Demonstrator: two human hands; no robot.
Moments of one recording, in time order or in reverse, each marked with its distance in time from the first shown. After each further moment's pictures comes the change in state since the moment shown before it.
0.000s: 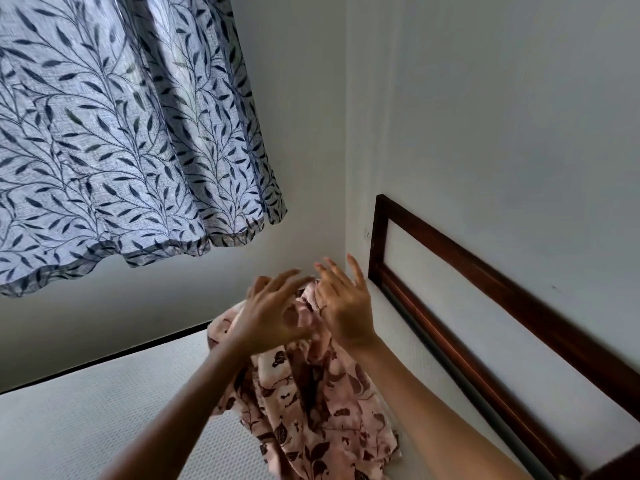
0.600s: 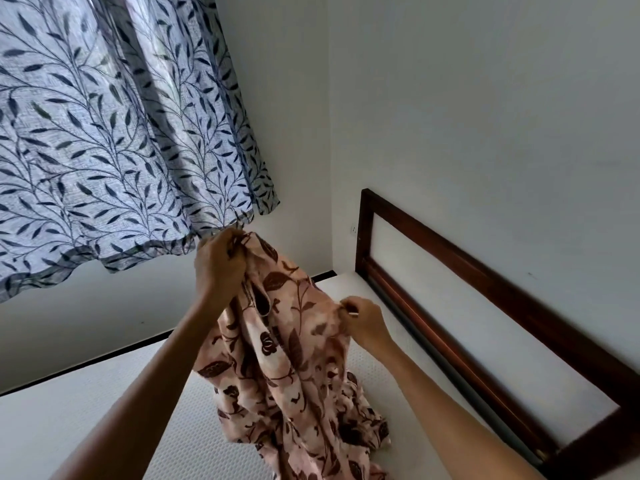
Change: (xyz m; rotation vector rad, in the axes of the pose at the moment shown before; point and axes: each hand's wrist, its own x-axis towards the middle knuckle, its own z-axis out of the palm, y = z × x) left_hand 0.035 -0.011 -0.043 -0.313 0.538 -0.473; right_hand -0.048 0.034 -0.019 0.522 -0.593 0.910
